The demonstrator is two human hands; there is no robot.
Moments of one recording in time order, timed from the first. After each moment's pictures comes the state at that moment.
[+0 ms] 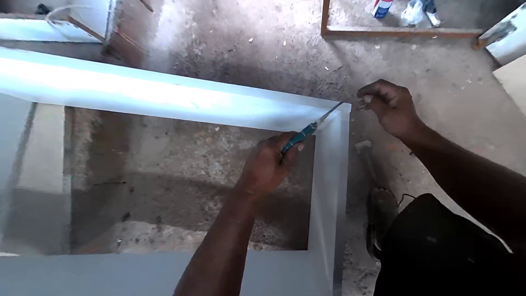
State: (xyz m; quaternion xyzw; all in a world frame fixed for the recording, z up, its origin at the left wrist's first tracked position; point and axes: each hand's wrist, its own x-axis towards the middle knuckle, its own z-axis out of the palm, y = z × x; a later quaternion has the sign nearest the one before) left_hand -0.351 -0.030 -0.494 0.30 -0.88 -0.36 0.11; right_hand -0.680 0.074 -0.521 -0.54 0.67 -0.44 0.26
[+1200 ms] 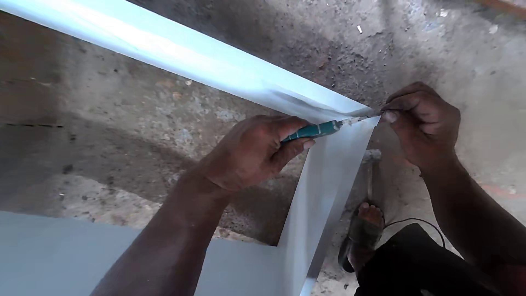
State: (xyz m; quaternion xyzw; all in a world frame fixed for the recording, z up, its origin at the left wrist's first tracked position) left_hand -0.400 -0.076 -0.534 0.23 -0.89 -0.39 0.07; right_hand -0.708 0.045 -0.579 -0.64 0.52 -0.50 0.27
